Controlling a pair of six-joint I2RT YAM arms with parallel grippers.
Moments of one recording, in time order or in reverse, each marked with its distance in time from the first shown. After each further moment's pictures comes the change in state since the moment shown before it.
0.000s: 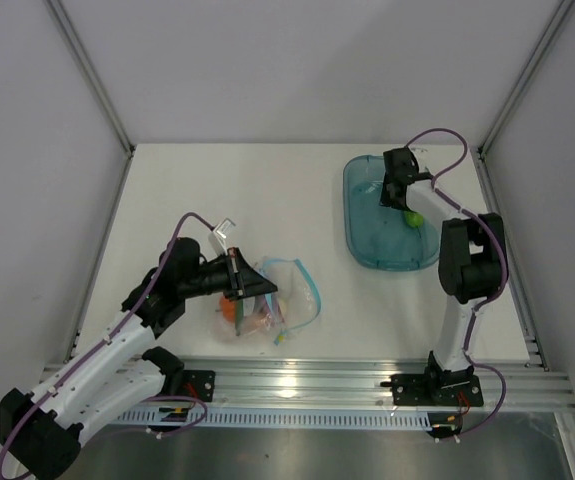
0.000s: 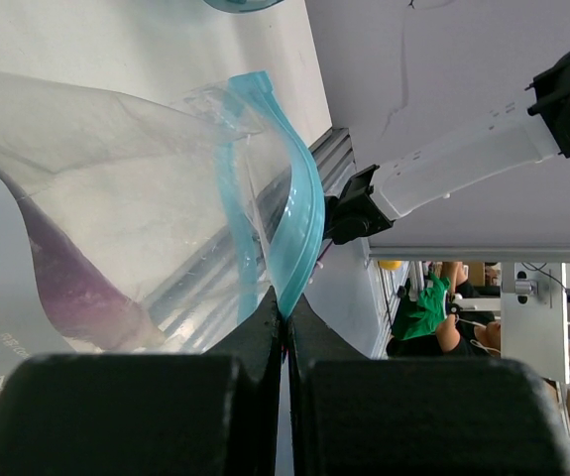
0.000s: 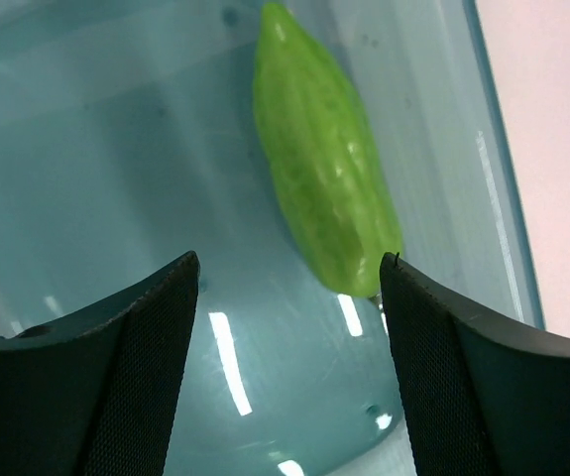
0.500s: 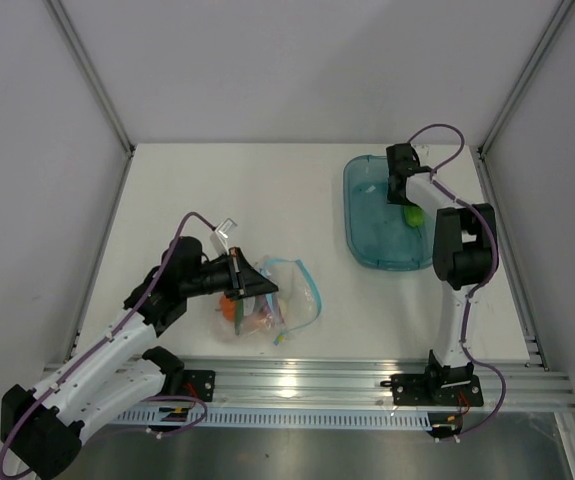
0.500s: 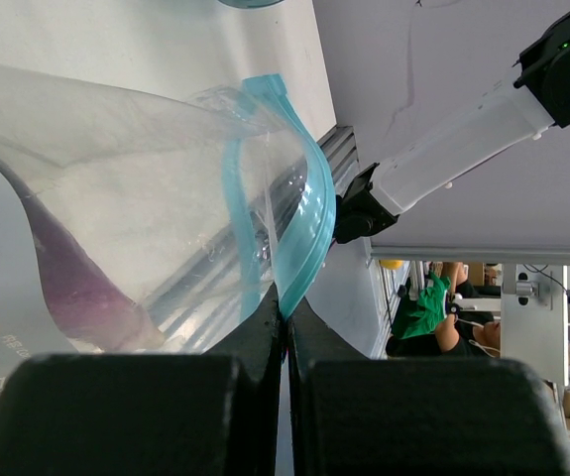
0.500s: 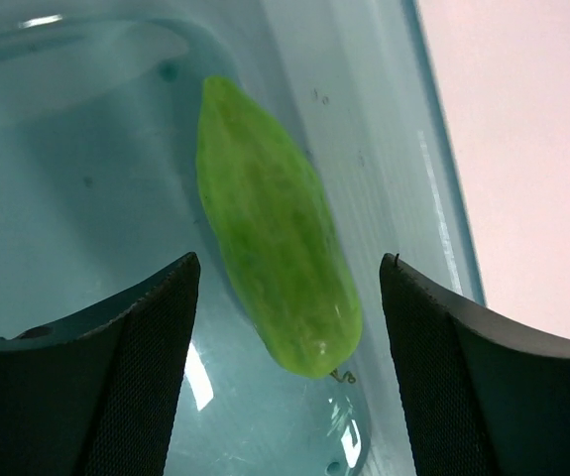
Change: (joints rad) left arm 0.000 0.019 0.000 0.002 0.000 0.000; right arm -0.039 0.153 0.152 -0.042 0.089 -0.108
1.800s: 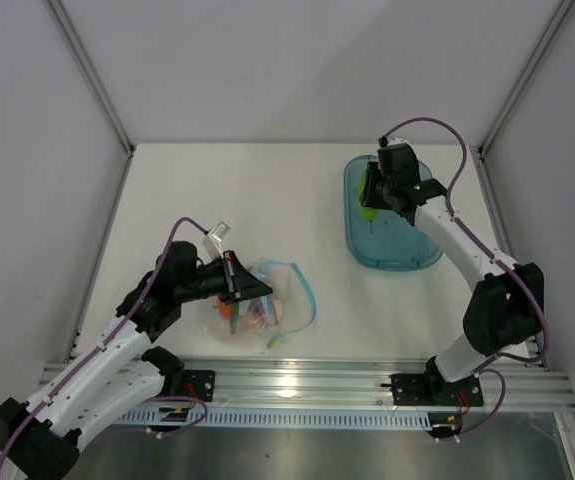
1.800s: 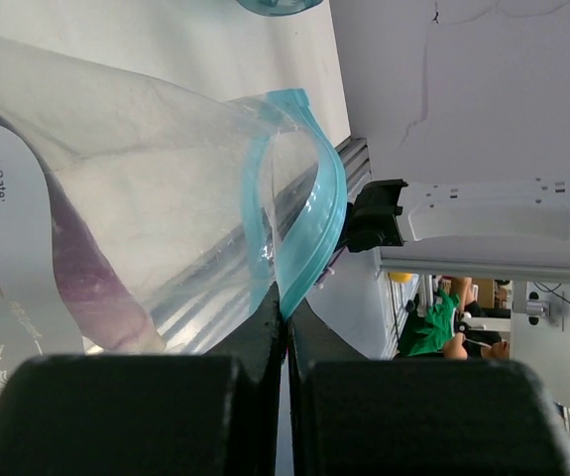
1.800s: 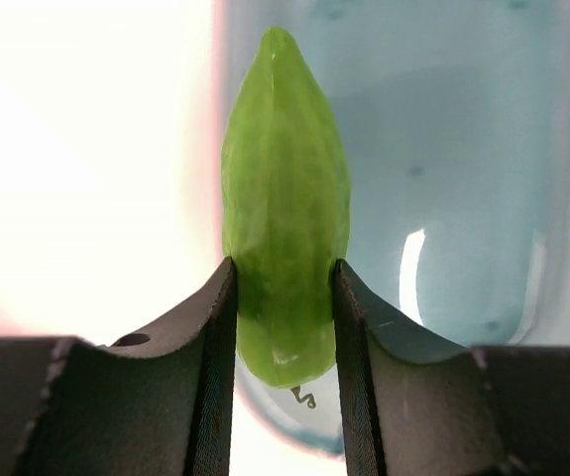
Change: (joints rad) left arm 0.000 -0.064 0.002 -0.089 -0.056 0.001; right arm 0.175 -0.478 -0.222 -0.028 -0.388 0.104
